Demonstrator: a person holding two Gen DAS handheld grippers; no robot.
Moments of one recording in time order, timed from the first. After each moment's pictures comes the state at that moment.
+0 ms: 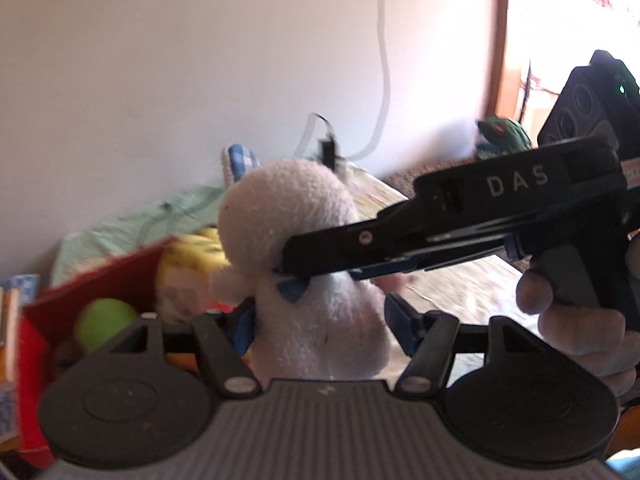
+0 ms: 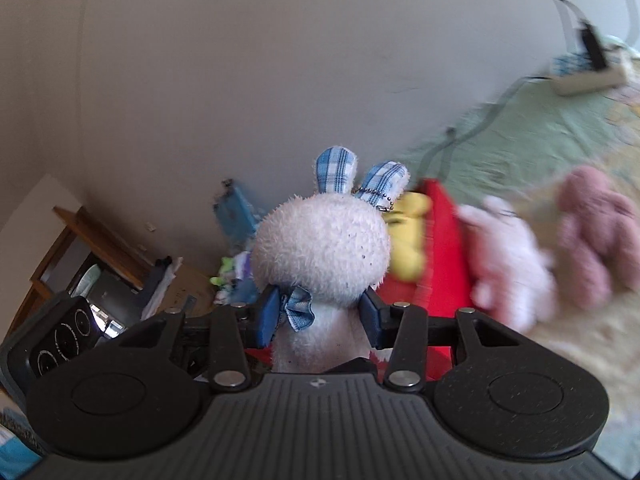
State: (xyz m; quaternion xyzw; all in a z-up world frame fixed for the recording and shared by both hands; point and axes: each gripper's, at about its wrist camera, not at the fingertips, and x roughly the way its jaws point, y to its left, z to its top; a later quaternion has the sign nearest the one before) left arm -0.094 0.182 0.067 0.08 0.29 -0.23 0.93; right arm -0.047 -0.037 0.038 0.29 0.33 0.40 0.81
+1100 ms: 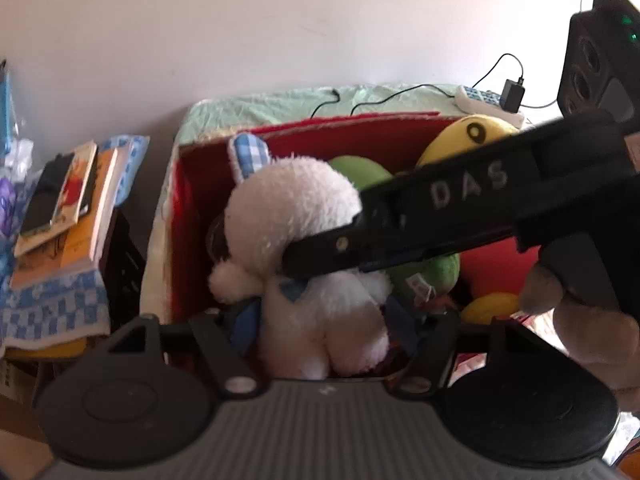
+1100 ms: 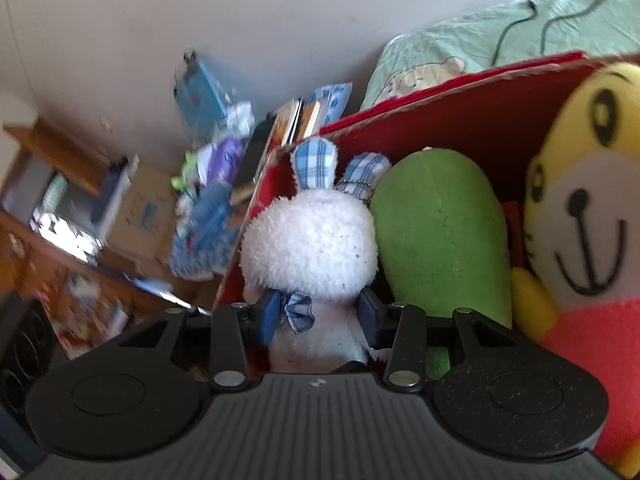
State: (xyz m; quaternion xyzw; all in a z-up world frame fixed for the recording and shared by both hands) left arm -0.027 0.346 -0.012 0.01 0.41 -0.08 0.91; right arm 0.034 0.173 -0.041 0.16 0.48 0.40 0.76
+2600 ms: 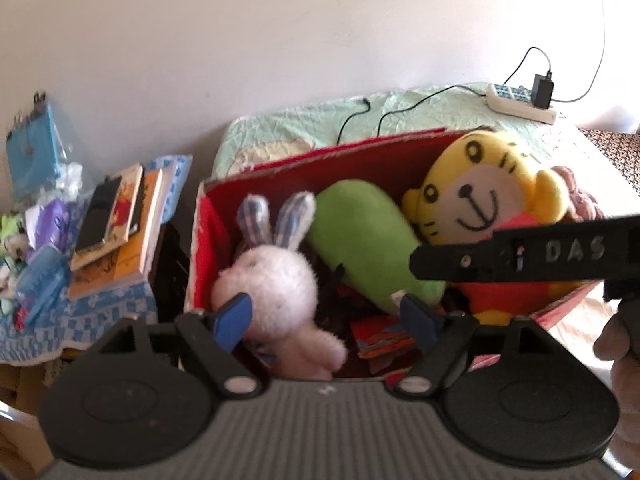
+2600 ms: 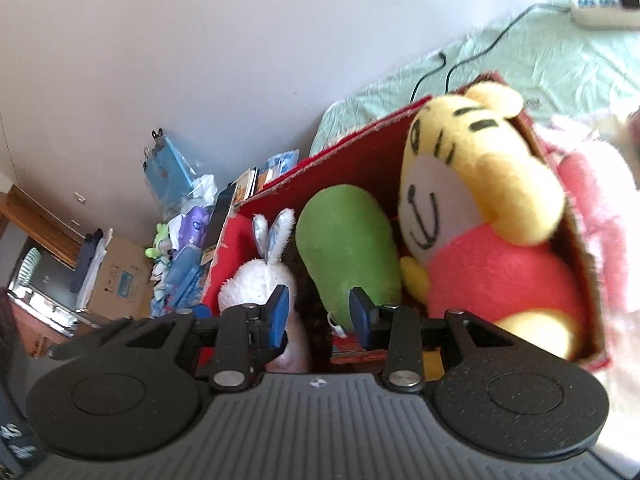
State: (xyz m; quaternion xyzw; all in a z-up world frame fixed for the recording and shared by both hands) left arm -0.033 0.294 0.021 0.07 0.41 0.00 0.91; right arm -0.012 0.089 -0.021 0.24 0.42 0.30 0.82
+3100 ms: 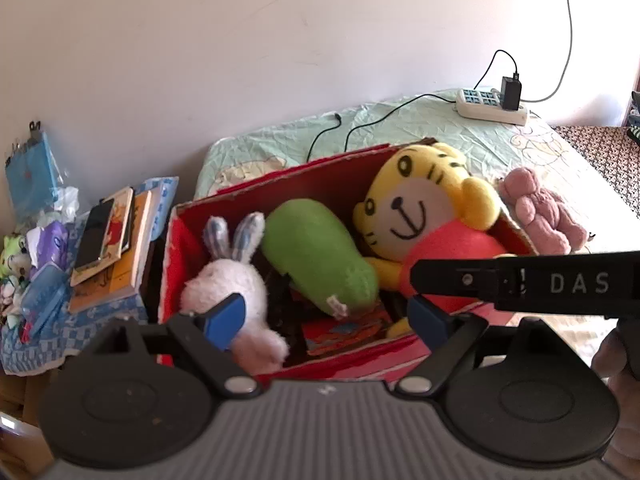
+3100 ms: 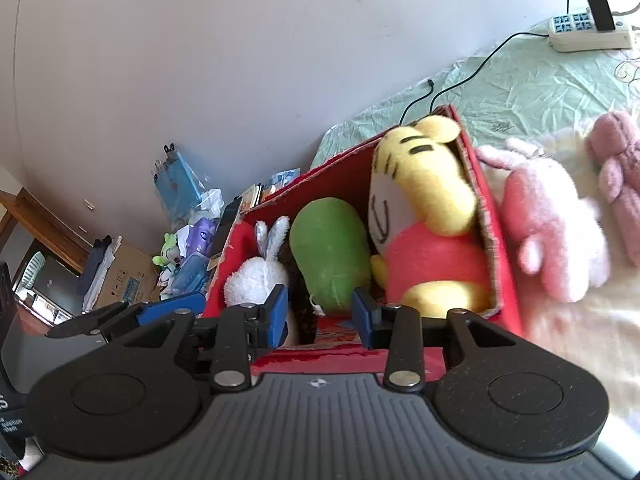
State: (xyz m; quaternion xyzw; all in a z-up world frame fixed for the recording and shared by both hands) left arm -0.054 0.245 0.040 0.09 0.40 -0.01 0.91; right arm -0.032 0.041 -0.013 0.25 0.39 0.31 0.83
